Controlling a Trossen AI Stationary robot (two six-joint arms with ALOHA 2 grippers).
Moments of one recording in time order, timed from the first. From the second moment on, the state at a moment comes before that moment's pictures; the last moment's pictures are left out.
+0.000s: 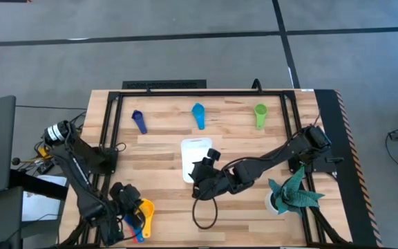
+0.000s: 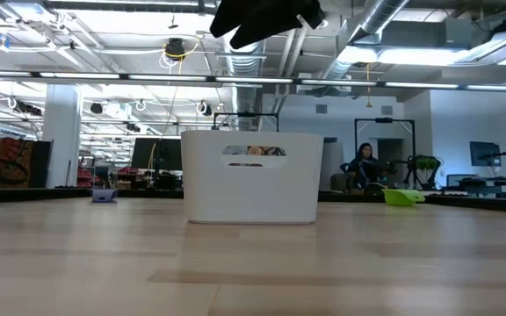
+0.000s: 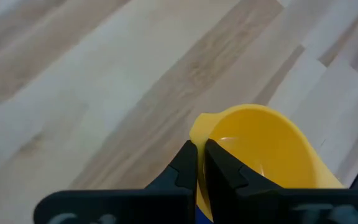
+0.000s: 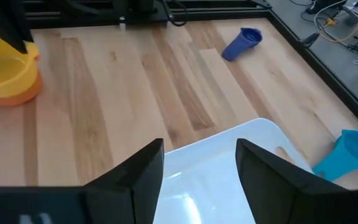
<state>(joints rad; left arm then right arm) -1.05 1.55 1.08 -0.92 -0.61 -1.77 0.39 1.89 1.55 -0.44 0.70 0.40</state>
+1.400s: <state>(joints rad) -1.21 1.57 1.13 -1.15 -0.59 -1.76 0.38 1.89 1.55 -0.43 0.70 0.41</state>
